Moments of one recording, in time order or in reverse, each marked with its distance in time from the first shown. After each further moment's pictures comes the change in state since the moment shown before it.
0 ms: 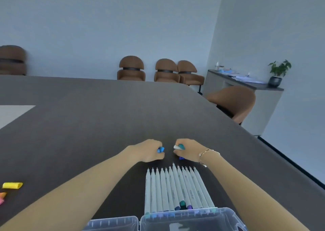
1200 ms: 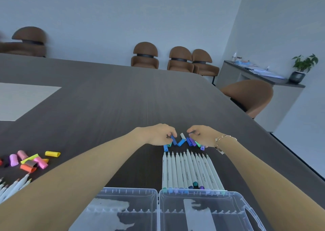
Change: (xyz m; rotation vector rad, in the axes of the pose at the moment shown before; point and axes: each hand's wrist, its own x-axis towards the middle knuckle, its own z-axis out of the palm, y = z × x) left_hand -0.032 -0.014 -0.014 -0.064 0.009 0.124; right_hand -0.001 -0.012 -0.012 -0.052 -0.055 0.004
